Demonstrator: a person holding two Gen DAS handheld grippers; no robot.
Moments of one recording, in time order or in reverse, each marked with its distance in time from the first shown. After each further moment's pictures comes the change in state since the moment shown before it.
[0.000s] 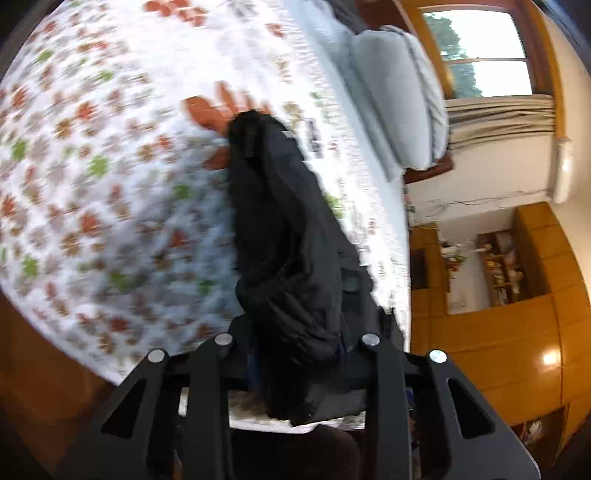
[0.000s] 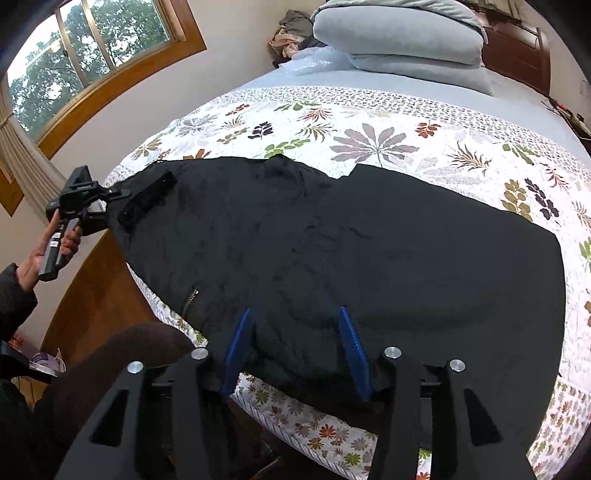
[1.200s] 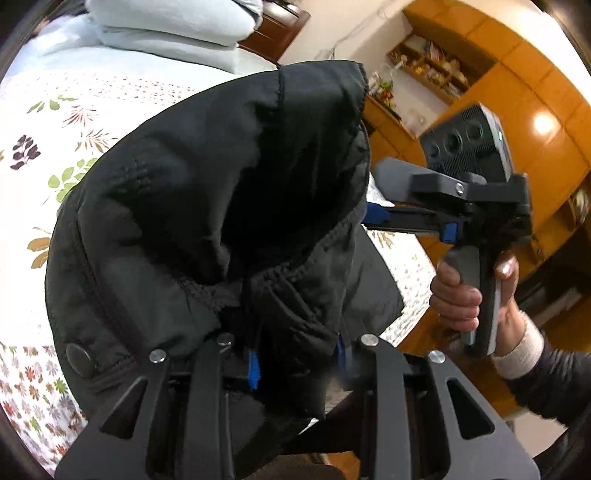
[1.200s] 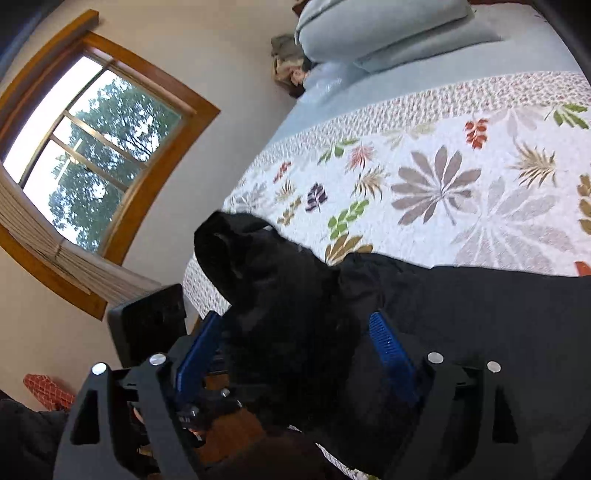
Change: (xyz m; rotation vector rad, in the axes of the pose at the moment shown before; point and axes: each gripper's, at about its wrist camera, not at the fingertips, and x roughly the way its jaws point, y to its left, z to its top) left arm 0.182 -0.220 -0.153 0.769 0.336 -0.037; right arm 0.016 -0.023 0.119 0.313 -0.049 0.401
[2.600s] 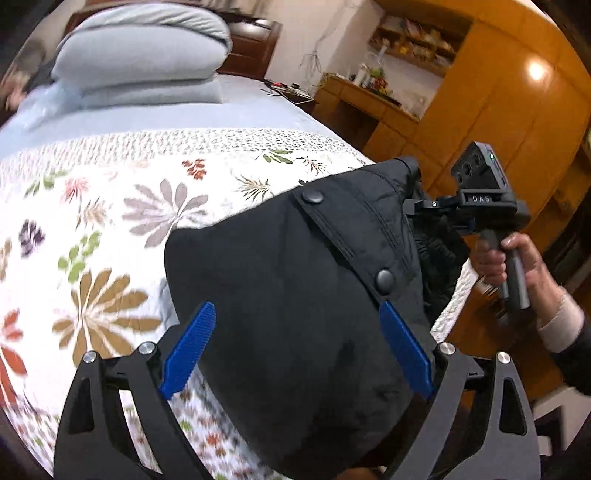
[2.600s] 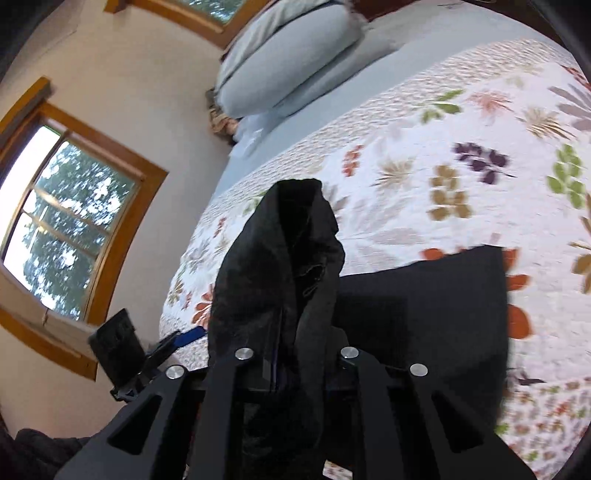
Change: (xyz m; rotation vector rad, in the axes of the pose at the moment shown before) left arm 0.013 -0.032 0.048 0.217 -0.046 0.155; right arm -0.145 -0.128 -0.020 0.259 -0.185 -0.126
